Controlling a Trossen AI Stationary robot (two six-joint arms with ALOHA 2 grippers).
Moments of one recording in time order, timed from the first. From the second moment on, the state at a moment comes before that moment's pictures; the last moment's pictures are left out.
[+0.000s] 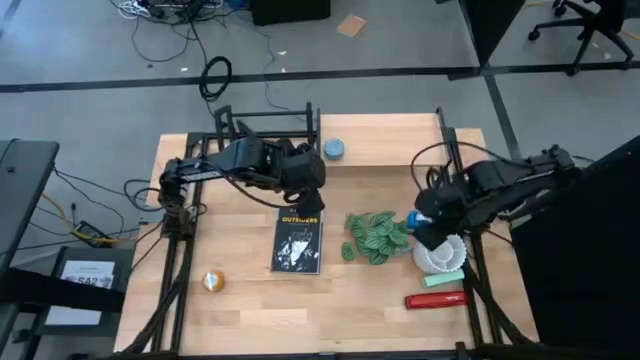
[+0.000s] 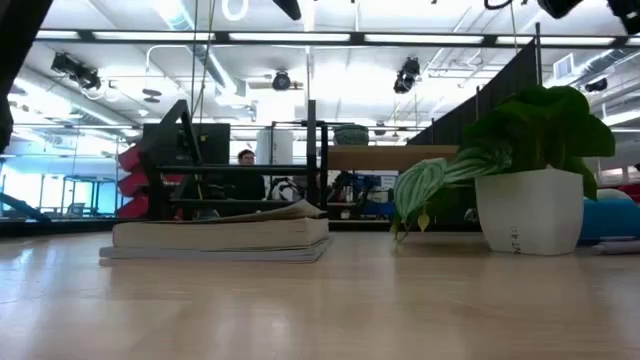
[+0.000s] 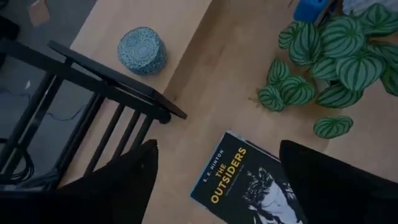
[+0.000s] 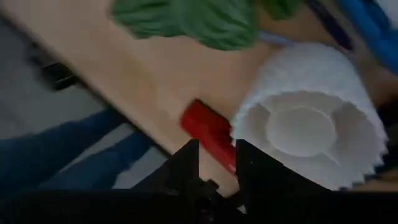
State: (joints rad) left arm -0.06 1.90 2.36 -1.53 -0.41 -0.40; right arm 0.33 1.11 1.19 -1.35 -0.23 1.29
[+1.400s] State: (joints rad) left arm -0.06 1.90 2.36 -1.51 -0.38 -0.32; right arm 0.45 1.37 1.04 -1.25 -0.06 1.66
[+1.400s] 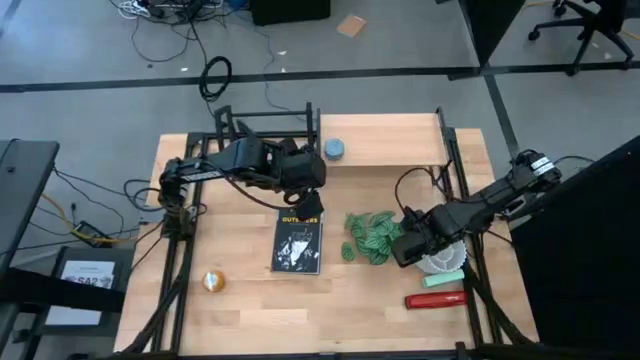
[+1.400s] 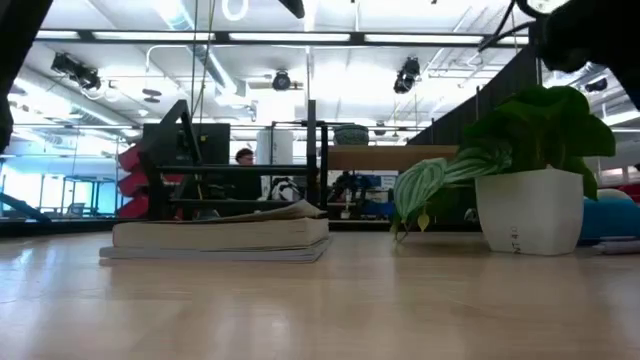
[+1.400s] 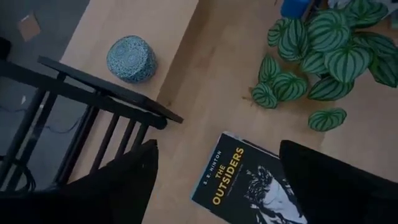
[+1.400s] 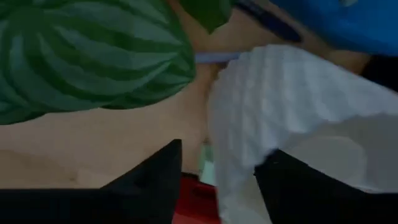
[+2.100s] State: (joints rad) left arm -0.06 1.90 2.36 -1.45 -0.38 -0.29; right arm 0.45 1.31 1.38 -1.50 -0.25 1.58
